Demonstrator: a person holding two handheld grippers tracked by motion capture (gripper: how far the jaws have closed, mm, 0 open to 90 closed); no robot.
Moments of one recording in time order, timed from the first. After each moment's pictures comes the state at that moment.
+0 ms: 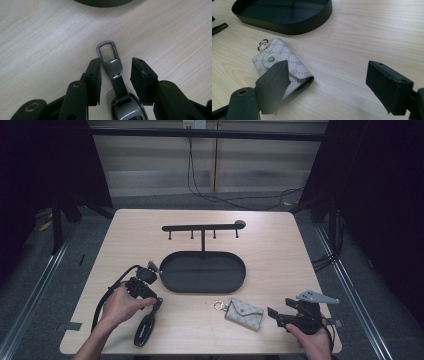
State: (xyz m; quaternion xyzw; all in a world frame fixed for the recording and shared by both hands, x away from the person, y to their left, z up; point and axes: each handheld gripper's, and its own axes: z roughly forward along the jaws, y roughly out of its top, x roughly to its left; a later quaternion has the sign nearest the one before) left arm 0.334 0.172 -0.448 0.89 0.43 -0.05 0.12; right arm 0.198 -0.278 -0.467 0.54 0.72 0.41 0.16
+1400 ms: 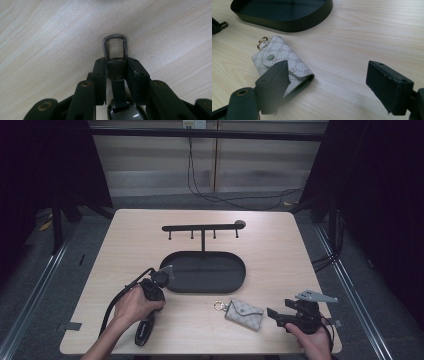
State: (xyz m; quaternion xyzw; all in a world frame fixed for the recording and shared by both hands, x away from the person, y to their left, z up) left arm 0.338 0.137 -0.465 0.91 0.42 -0.02 -0.01; right arm 0.200 -0.277 -0.468 0.54 0.72 0.40 0.15
